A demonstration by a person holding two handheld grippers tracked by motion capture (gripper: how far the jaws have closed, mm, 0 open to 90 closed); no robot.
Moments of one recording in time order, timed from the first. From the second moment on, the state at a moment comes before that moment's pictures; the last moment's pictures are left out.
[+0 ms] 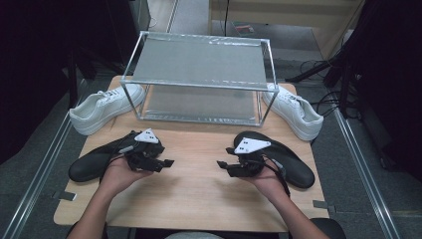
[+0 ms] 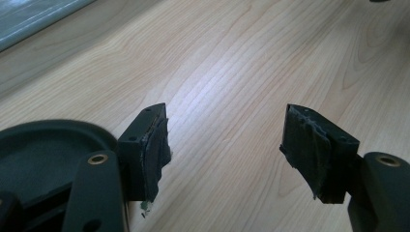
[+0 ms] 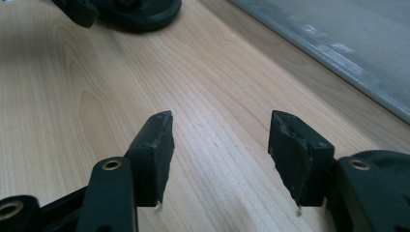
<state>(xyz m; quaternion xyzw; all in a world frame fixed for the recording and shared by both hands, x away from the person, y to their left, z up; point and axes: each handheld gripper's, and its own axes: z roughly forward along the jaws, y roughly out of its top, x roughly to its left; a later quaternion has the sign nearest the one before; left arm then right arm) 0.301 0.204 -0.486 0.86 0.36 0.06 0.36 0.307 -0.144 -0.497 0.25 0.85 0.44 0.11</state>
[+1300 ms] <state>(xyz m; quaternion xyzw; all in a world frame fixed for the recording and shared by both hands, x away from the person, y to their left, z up) 0.265 0.292 -0.476 0.81 0.45 0.12 0.36 0.325 -0.110 -0.503 0.24 0.87 0.43 0.10</state>
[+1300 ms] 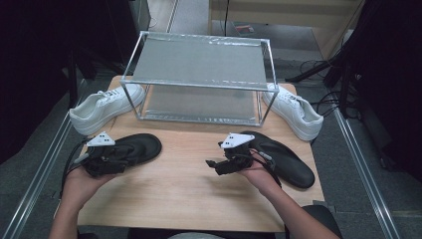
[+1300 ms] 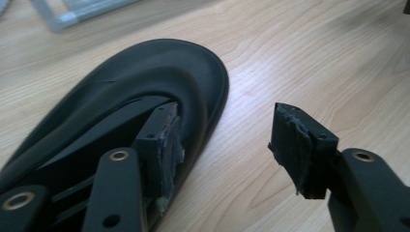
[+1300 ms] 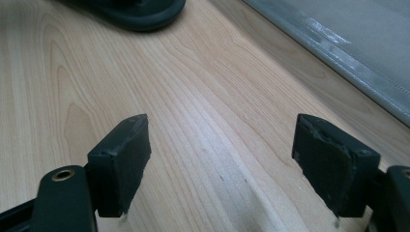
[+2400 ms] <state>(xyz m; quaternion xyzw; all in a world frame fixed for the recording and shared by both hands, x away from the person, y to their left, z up) 0.284 0.313 -0.511 0.83 0.44 0.07 0.34 0.324 -0.104 -0.510 0.22 0.88 0.40 0.11</state>
